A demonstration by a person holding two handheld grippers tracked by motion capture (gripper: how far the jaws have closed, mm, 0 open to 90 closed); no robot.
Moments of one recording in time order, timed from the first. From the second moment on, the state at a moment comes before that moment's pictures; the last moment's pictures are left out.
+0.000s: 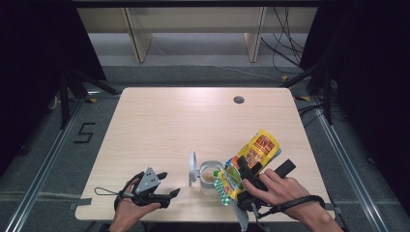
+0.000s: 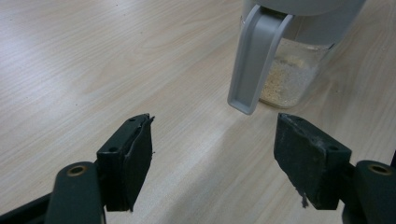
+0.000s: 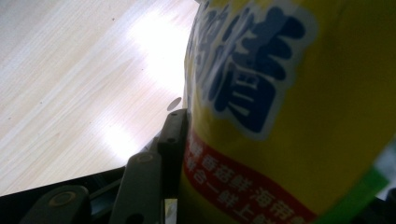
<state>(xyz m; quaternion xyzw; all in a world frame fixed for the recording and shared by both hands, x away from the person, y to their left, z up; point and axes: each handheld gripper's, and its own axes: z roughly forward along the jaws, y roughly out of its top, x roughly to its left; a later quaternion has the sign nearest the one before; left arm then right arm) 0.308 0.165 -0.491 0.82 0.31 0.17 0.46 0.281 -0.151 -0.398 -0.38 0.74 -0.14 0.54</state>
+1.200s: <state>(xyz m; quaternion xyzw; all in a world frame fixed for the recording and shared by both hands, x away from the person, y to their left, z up) 0.309 0.165 -0.490 0.82 0.30 0.17 0.45 0.280 -0.148 -0.395 -0.39 0.74 -0.17 0.52</state>
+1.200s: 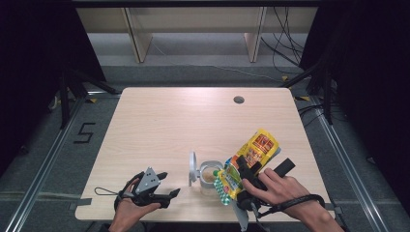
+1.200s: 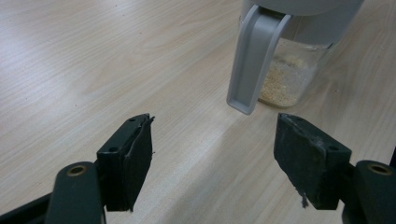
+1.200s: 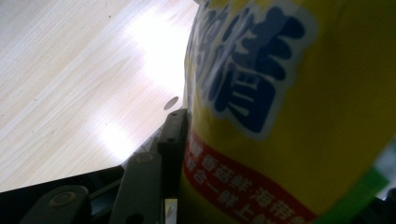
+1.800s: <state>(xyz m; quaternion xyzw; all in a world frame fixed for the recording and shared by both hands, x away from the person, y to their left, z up) 0.306 0.163 -0.490 0.81 0.32 0.16 0.46 0.282 -0.150 -0.397 -0.39 0.73 -0.14 0.54</state>
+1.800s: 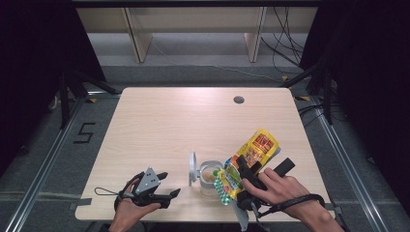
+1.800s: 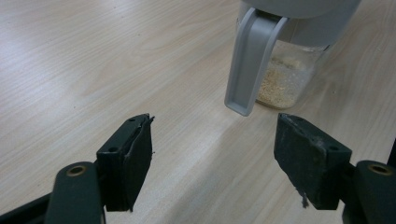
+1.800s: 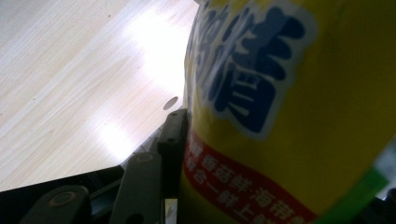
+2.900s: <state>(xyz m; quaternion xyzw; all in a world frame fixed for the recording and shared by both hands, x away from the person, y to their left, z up) 0.306 0.163 -0.490 0.81 0.32 0.16 0.46 0.283 -0.145 -0.397 -0.40 0.73 -0.18 0.52</state>
